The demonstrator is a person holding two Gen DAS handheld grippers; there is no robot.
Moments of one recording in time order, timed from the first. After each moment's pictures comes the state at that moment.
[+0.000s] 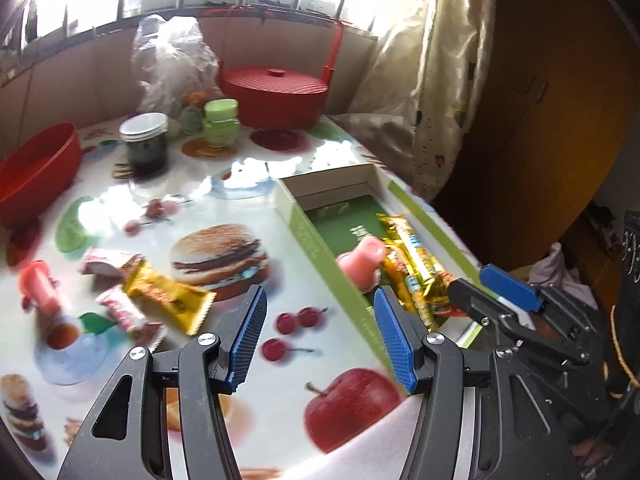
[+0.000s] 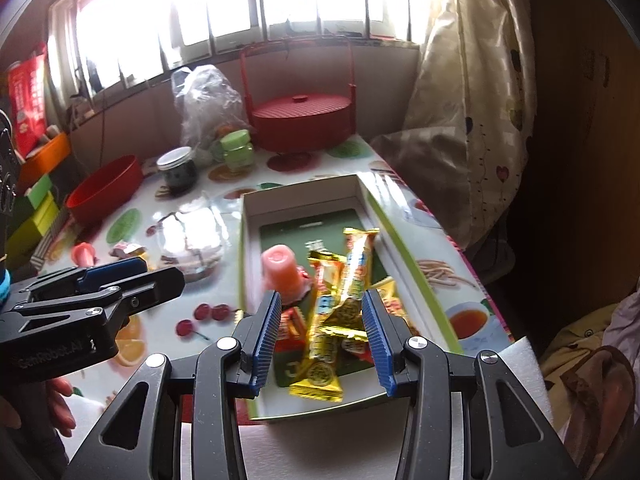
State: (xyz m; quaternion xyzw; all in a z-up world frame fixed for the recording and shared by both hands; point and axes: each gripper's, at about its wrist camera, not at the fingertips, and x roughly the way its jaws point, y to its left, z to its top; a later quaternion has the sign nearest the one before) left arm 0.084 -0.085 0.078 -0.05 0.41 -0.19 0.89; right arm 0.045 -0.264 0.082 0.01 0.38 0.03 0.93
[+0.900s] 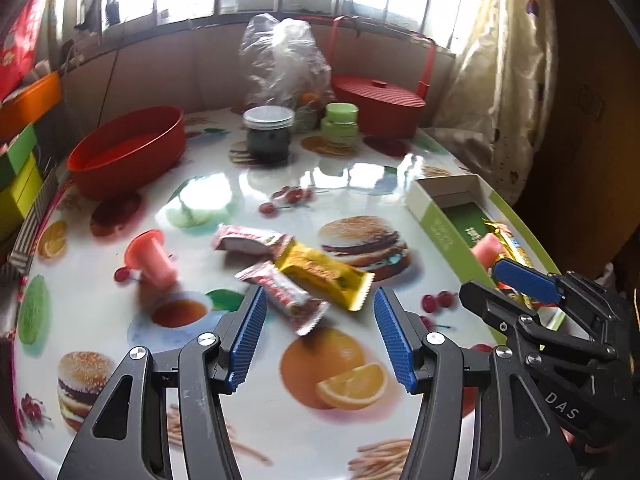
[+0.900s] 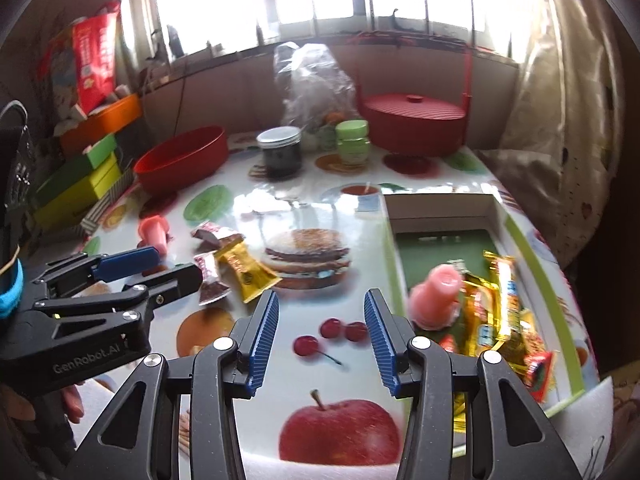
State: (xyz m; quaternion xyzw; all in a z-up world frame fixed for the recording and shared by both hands) left arm 0.072 0.011 0.063 -0.05 0.40 -0.07 0.91; right arm 0.065 -0.165 0.070 -0.02 0.38 0.17 0.91
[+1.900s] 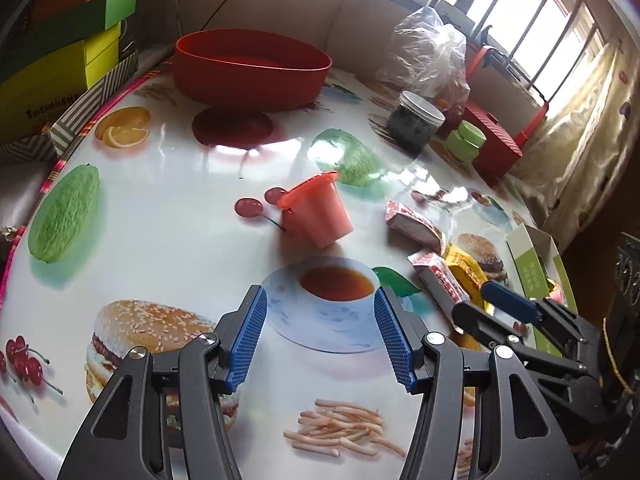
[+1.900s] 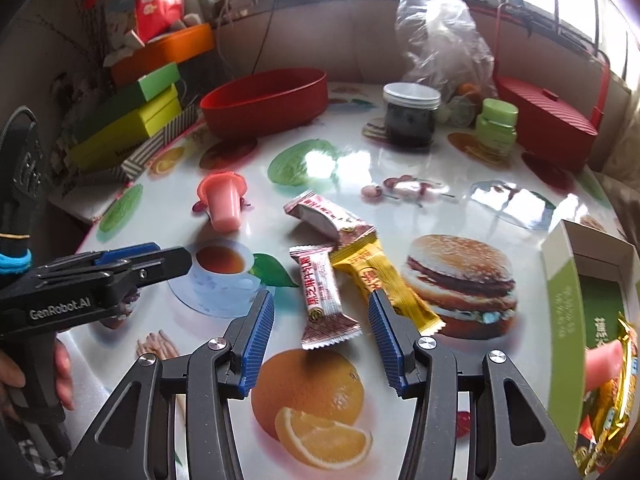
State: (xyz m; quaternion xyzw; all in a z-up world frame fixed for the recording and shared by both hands) left arm 0.068 0.141 0.014 -0.20 0.44 0.02 0.88; right arm 0.112 -0.052 0.026 -0.08 0.43 0.29 0.85
